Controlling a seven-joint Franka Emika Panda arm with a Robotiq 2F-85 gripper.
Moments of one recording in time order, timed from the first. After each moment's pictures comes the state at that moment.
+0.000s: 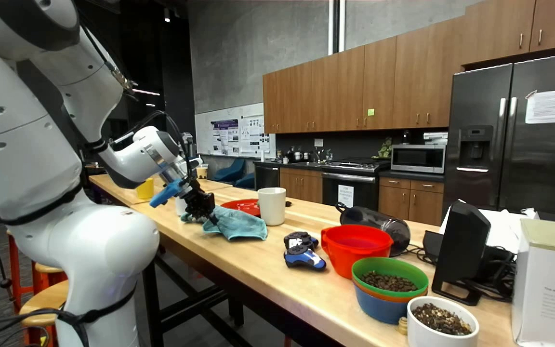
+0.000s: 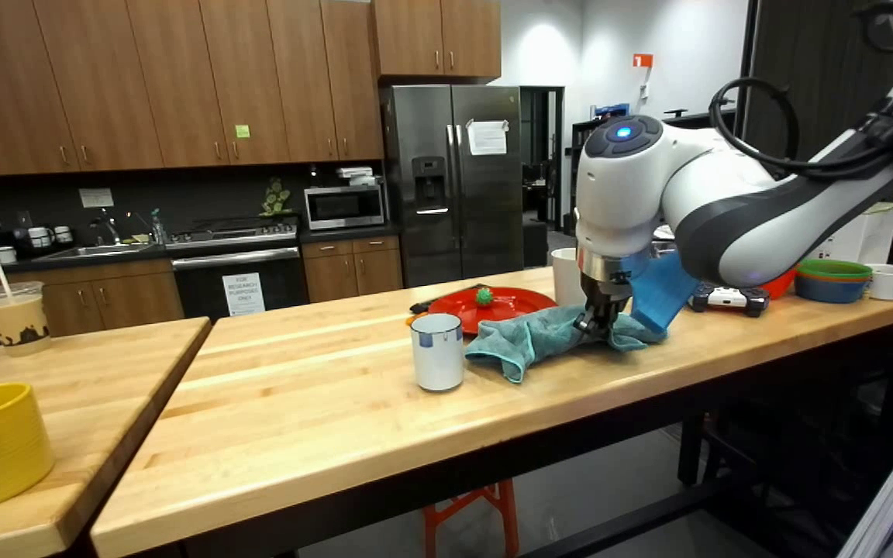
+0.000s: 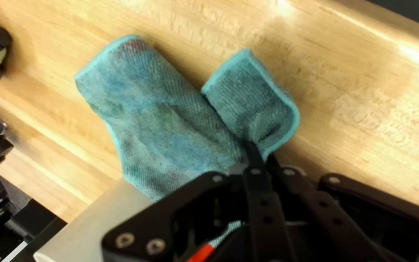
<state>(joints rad) 0.16 -0.47 0.35 -2.70 -0.56 2.32 0.79</state>
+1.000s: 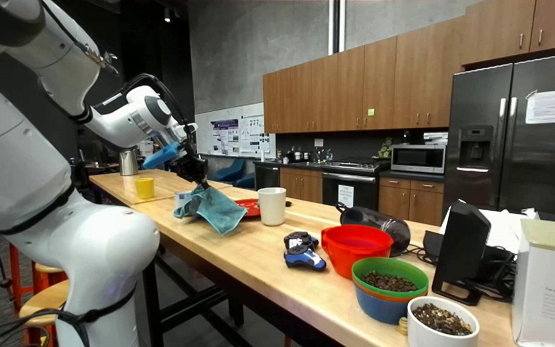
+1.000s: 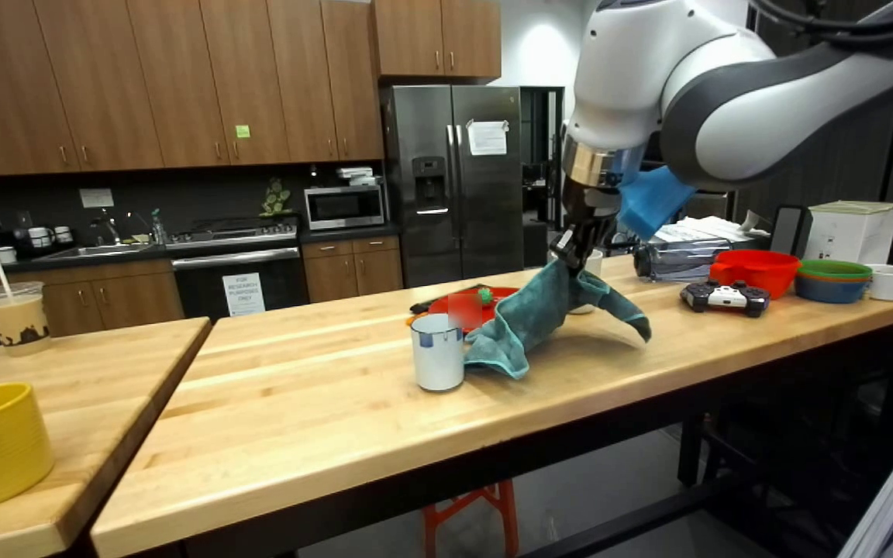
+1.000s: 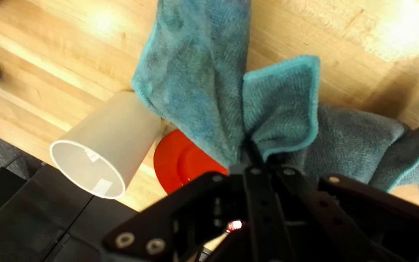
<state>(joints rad) 0.17 -0.60 0.35 -2.55 -0.33 2.23 0.51</state>
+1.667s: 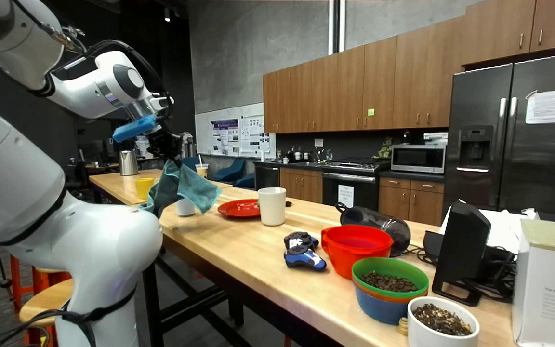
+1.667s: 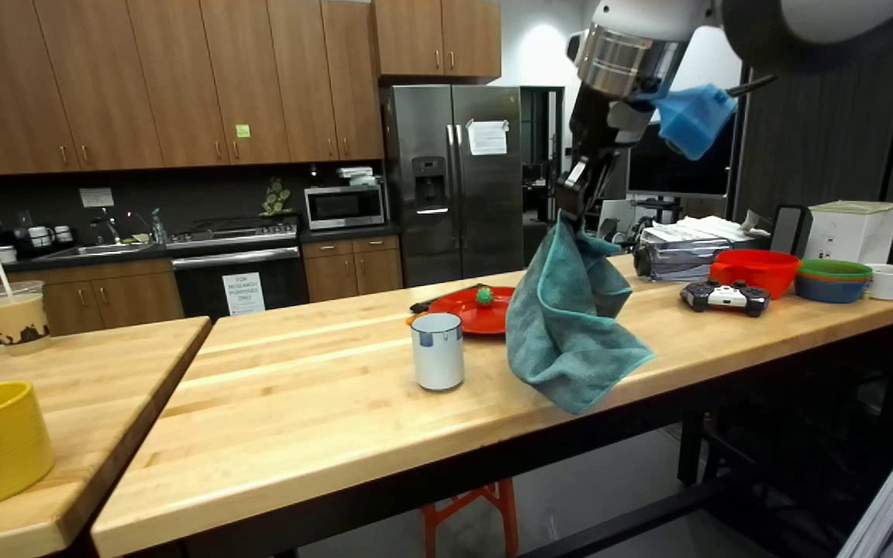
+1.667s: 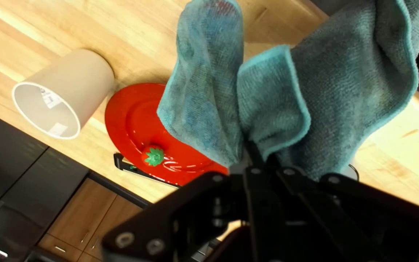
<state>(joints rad) 0.29 -0.73 0.36 -2.44 -0.15 2.10 0.32</state>
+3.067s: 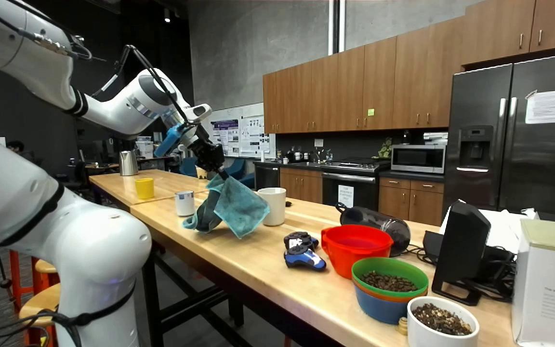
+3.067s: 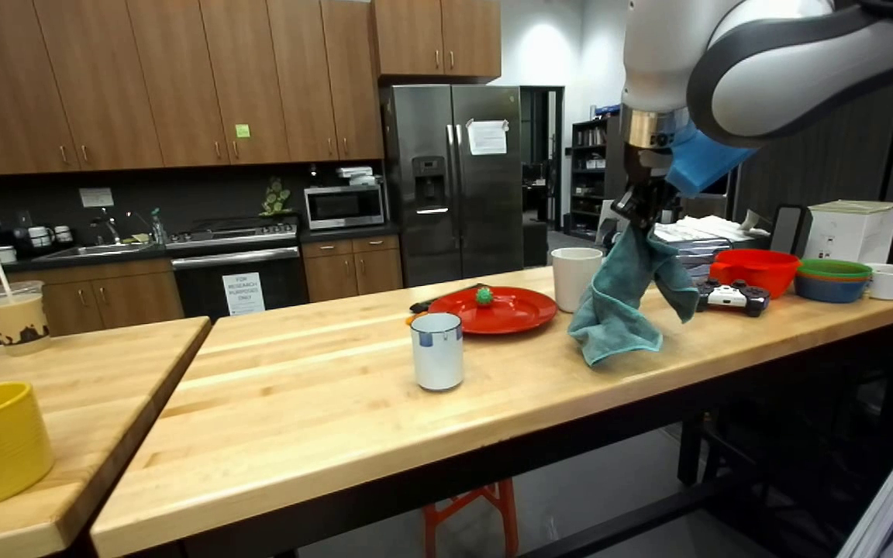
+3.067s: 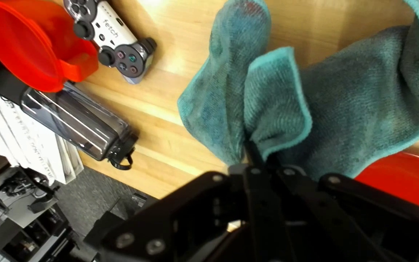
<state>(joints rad) -0.03 -0.81 0.36 -2.57 -0.32 2.01 0.50</state>
